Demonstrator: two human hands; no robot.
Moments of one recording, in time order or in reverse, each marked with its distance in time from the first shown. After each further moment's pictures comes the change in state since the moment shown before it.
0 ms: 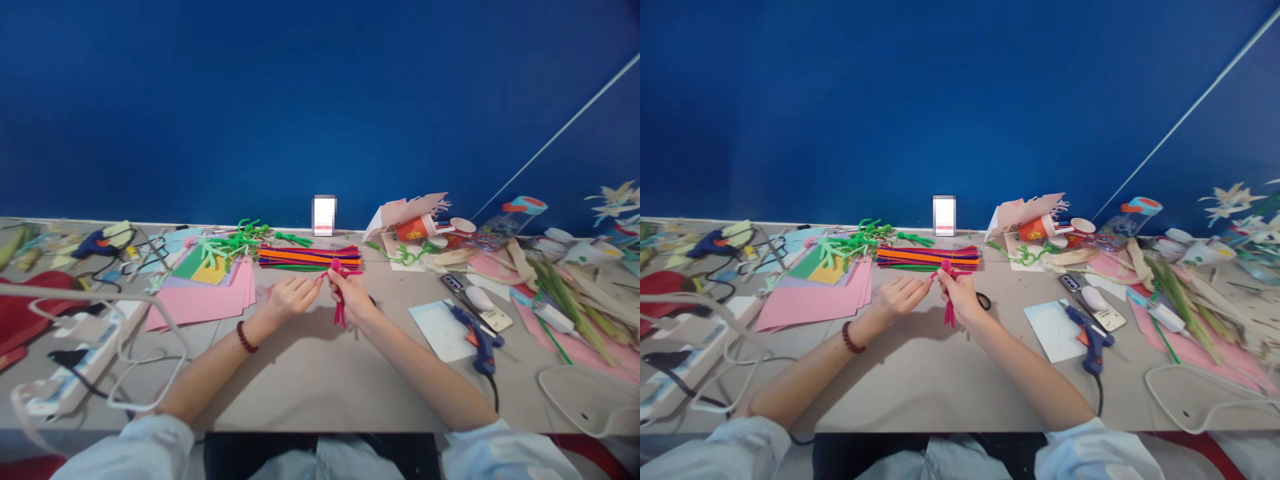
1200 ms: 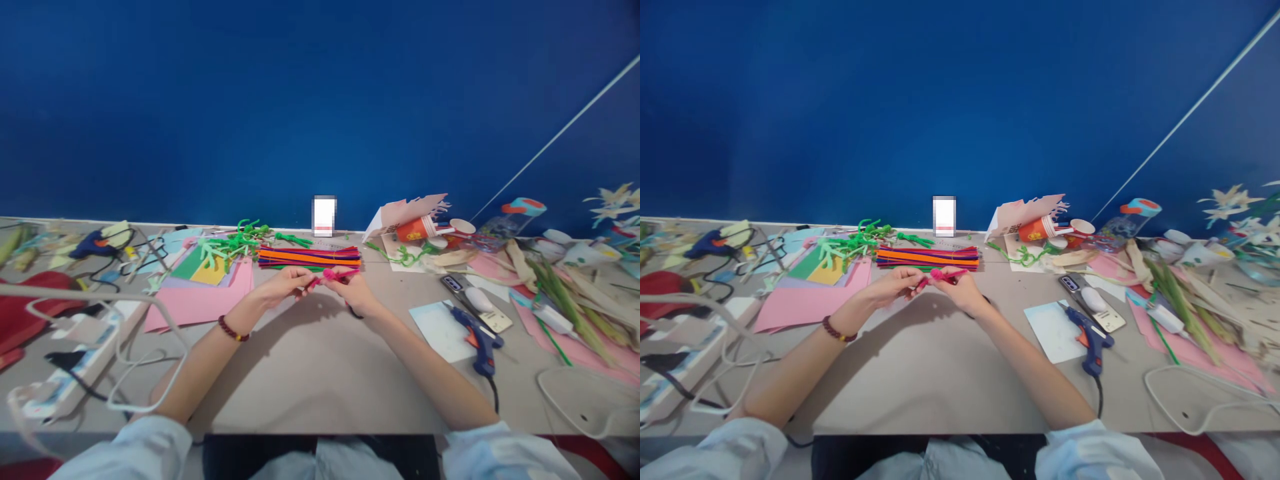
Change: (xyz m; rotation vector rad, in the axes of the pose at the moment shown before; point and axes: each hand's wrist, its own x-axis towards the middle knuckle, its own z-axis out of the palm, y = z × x) left_hand 0.017 -0.027 -0.009 -1.492 -0.530 -1.163; right_hand 0.004 -0.016 -0.011 -0.452 -0.189 -0.212
